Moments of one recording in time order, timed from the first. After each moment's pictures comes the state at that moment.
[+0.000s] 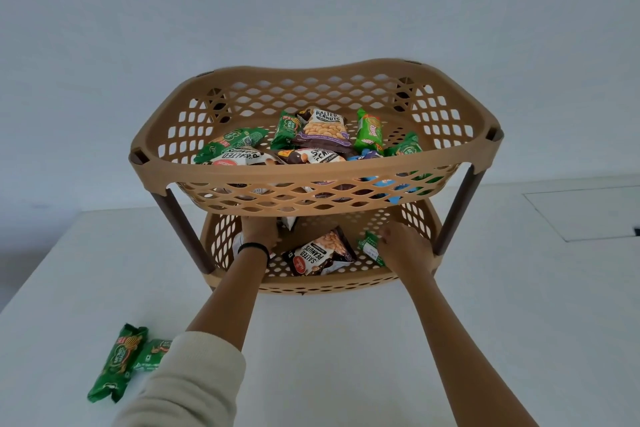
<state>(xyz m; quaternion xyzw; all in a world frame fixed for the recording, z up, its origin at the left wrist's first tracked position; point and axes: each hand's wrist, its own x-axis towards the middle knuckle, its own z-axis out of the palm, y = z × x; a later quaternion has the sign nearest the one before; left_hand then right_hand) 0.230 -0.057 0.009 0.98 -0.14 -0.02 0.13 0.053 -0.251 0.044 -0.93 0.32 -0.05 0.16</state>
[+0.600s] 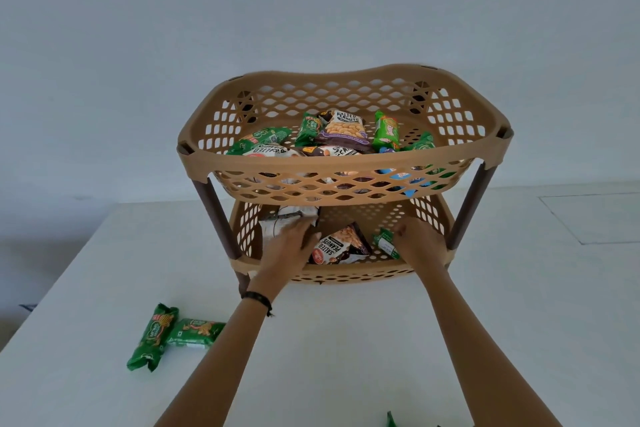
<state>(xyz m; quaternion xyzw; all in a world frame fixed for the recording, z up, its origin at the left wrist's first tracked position) 0.140 -0.025 0.039 0.92 -0.30 0.01 0.26 0.052 -0.250 0.041 -0.93 0.31 -0.10 0.17</state>
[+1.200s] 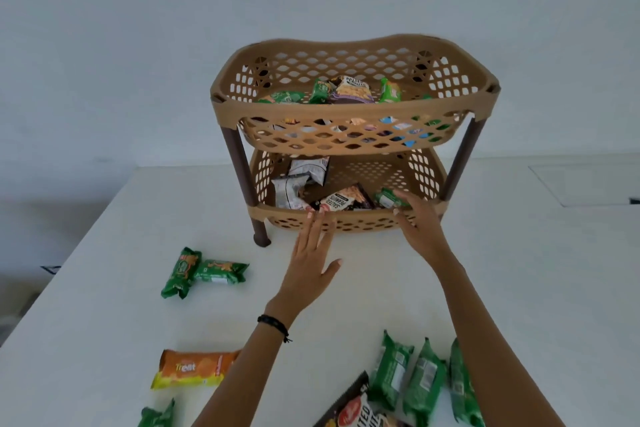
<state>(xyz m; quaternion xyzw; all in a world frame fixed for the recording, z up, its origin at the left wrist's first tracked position) 0.018 0.013 0.003 0.89 -0.38 0.00 0.25 -0.029 -0.216 0.043 -0.90 0.10 -0.23 0.37</state>
